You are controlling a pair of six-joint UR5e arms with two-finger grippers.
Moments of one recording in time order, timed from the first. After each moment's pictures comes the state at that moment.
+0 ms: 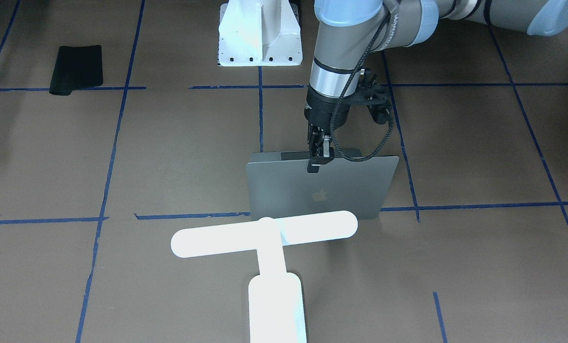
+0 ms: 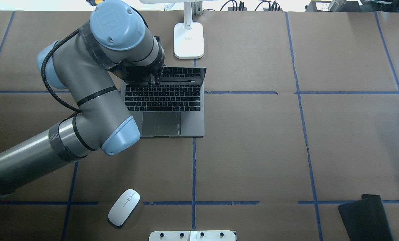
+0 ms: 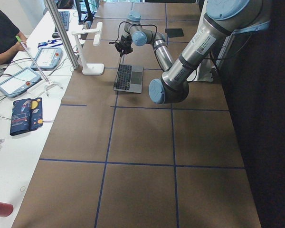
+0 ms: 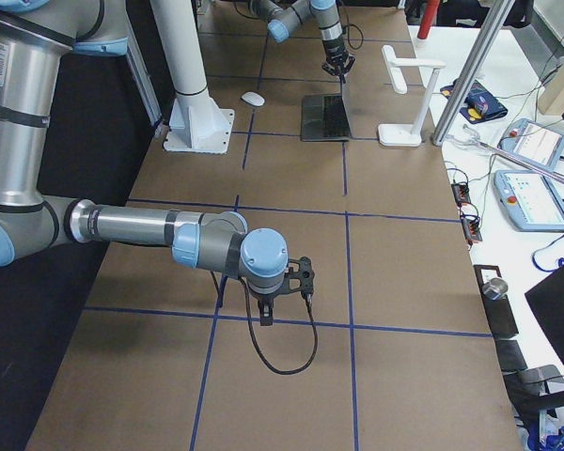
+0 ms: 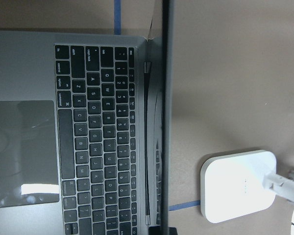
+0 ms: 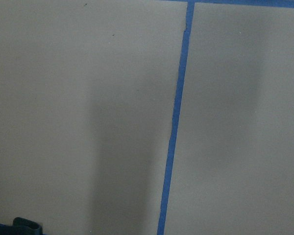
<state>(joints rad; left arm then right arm) -0.69 -2.37 -1.68 -1.60 -1.75 -2.64 1.62 -1.86 1.84 -1.68 2.47 -0.25</state>
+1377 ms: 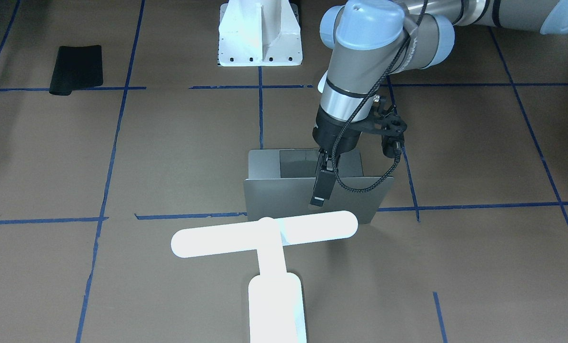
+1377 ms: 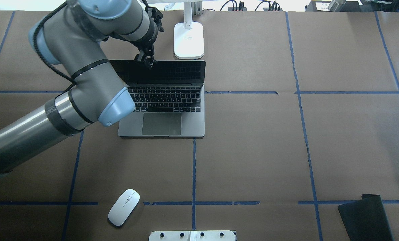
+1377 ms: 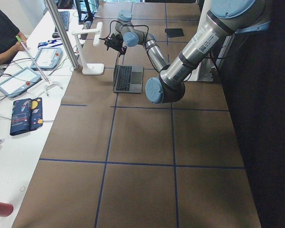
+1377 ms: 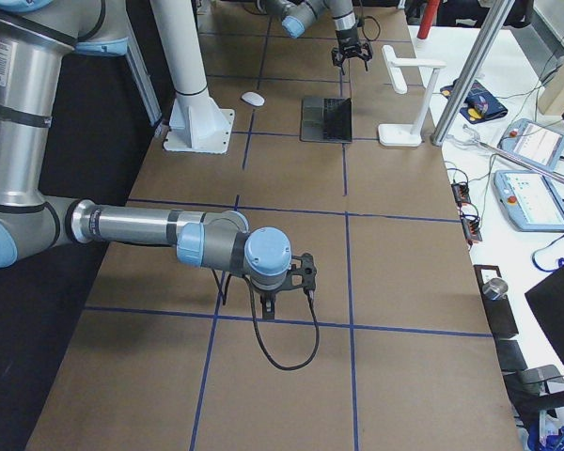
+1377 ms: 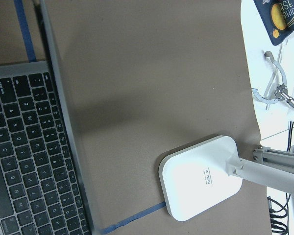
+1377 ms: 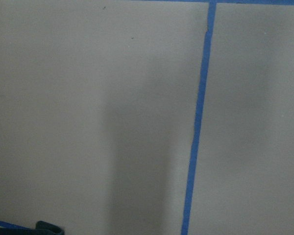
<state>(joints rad) -0.79 -2.31 -1.70 -1.70 -1.86 -2.39 1.58 -1.85 1.86 -1.67 2.54 -0.17</state>
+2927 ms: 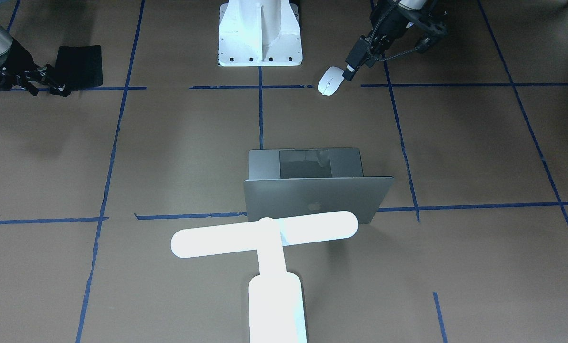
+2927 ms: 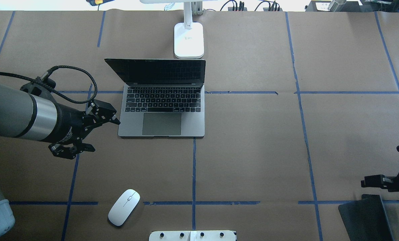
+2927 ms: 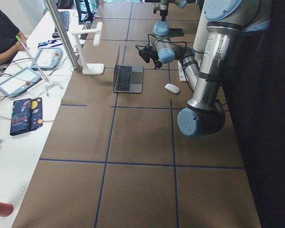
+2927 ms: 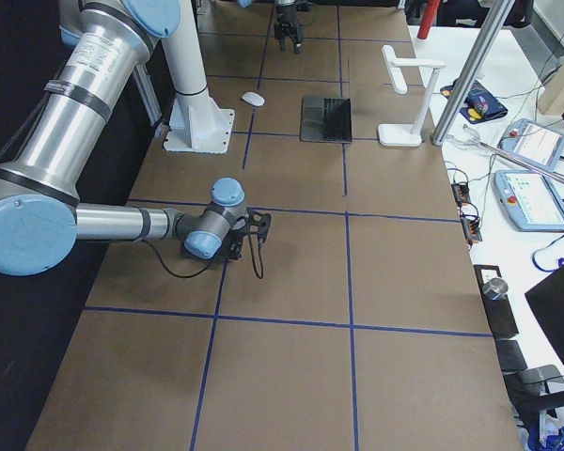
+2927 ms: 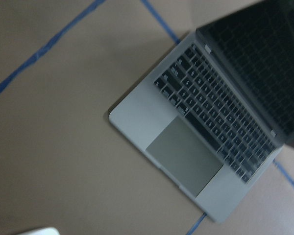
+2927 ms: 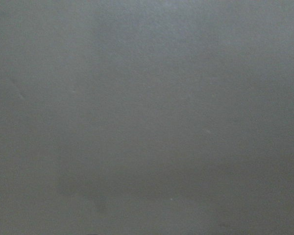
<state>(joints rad) -0.61 -1.81 -2.27 -1.69 -1.96 -2.01 0.55 -2.09 1.88 -0.58 1.97 1.36</state>
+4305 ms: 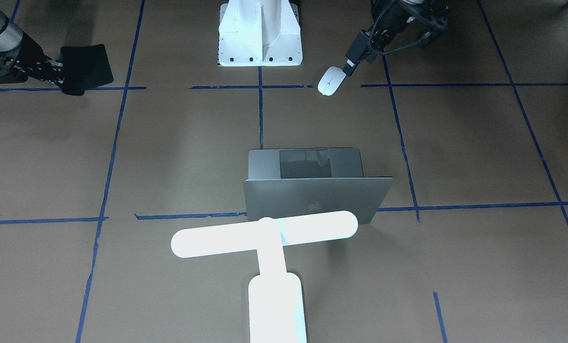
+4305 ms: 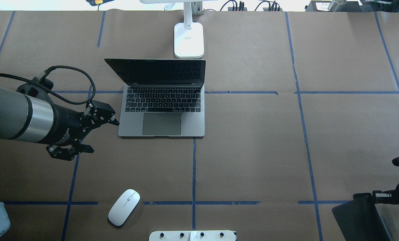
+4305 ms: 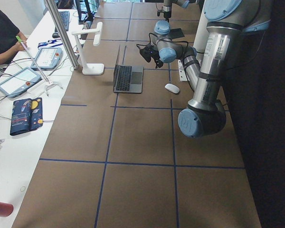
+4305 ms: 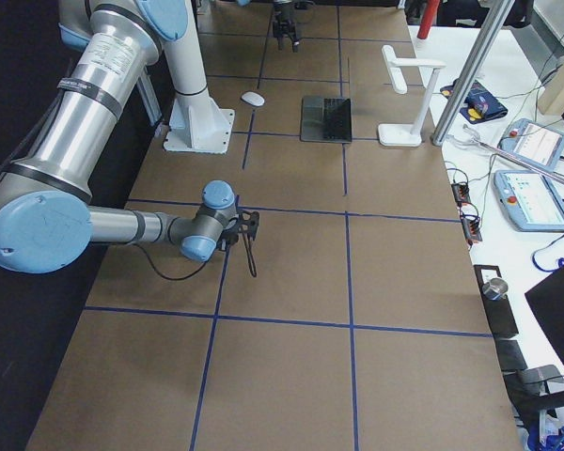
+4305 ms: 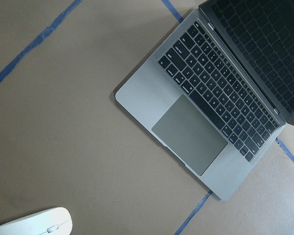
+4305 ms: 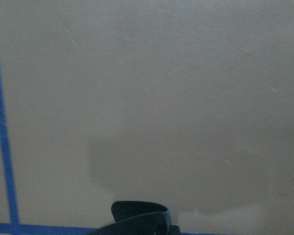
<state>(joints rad) -0.61 -1.80 -2.29 -1.69 -1.96 -2.01 0.48 -2.08 1.88 -0.44 1.97 1.37</state>
